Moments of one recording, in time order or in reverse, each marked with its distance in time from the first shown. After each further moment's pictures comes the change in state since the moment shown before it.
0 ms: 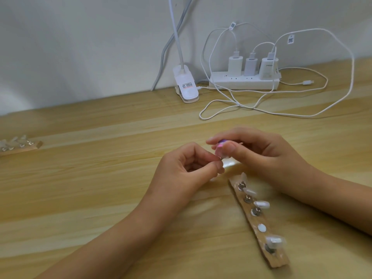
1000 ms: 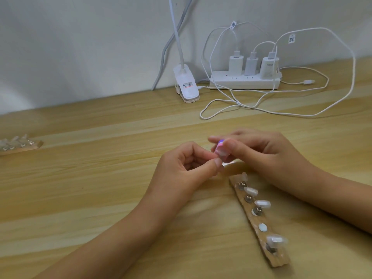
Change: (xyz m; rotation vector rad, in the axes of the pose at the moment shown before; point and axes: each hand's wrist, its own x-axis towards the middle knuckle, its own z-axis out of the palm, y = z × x) left_hand 0.000 0.000 -0.001 -0.033 0.006 0.001; right_hand 0.000 -0.001 -0.002 -0.039 0.042 0.016
